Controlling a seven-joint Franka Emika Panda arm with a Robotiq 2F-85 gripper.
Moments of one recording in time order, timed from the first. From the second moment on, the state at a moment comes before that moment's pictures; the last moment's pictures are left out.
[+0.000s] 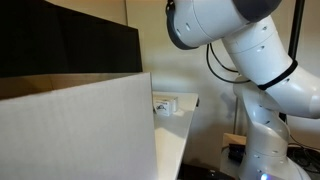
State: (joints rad) arm 0.76 0.66 0.37 -0.84 -0.28 1.52 -1.28
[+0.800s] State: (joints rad) arm 0.76 0.66 0.41 -0.70 -0.28 1.47 -1.30
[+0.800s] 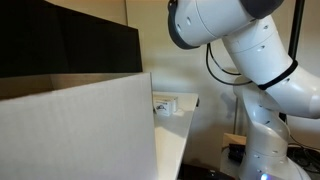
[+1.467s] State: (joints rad) arm 0.76 0.65 0.46 -0.63 -0.27 1.37 -1.30
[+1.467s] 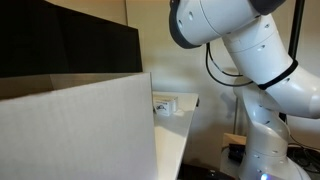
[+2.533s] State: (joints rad) arm 0.76 0.72 0.38 -0.63 -0.30 1.42 -1.36
